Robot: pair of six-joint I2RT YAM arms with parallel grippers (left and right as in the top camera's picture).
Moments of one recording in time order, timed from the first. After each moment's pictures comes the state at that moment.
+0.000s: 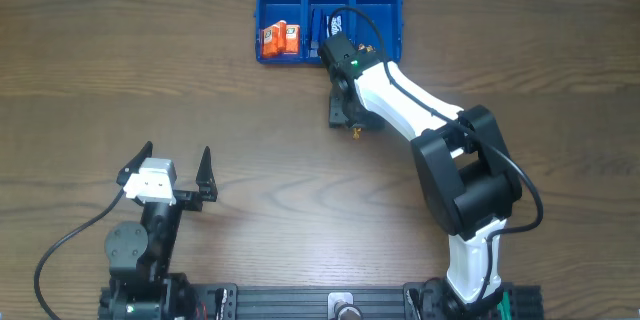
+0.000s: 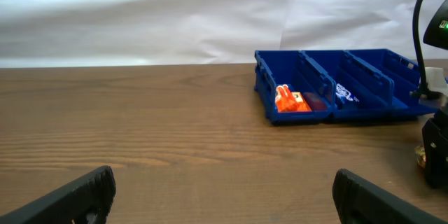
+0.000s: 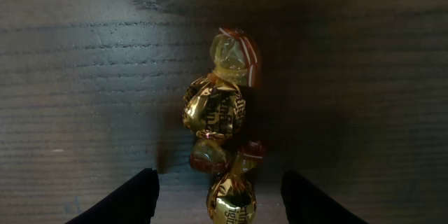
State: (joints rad) left arm -0.02 0.01 0.02 -0.11 0.12 -0.02; right arm 0.50 2.06 1.43 -0.85 0.07 0.54
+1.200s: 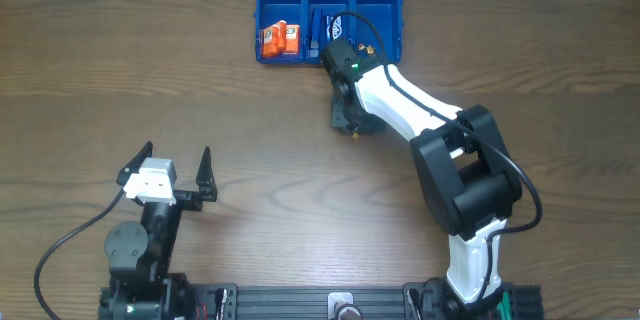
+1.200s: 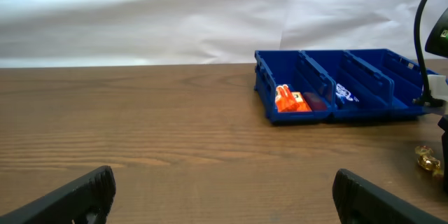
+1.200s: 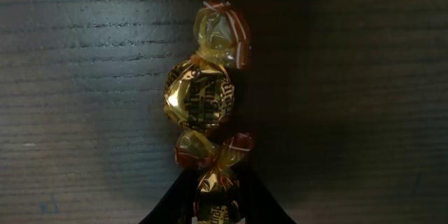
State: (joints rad) left arm -0.02 0.01 0.02 -0.11 0.12 -0.02; right arm 0.50 2.06 1.40 -0.84 0.07 0.55
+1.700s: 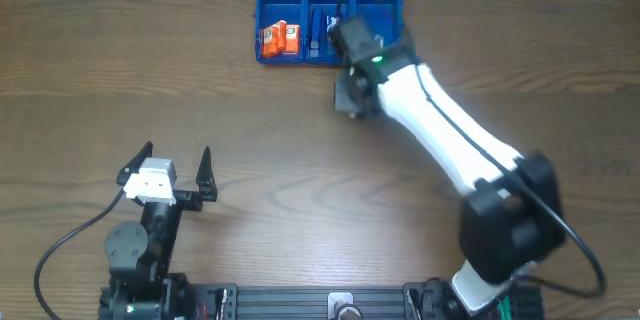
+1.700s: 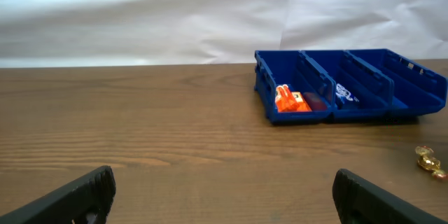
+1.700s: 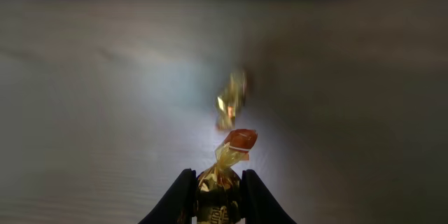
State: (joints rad) left arm -0.02 0.01 0.02 -0.11 0.12 -0.02; right arm 0.49 1.78 1.49 -0.91 0.11 0.48
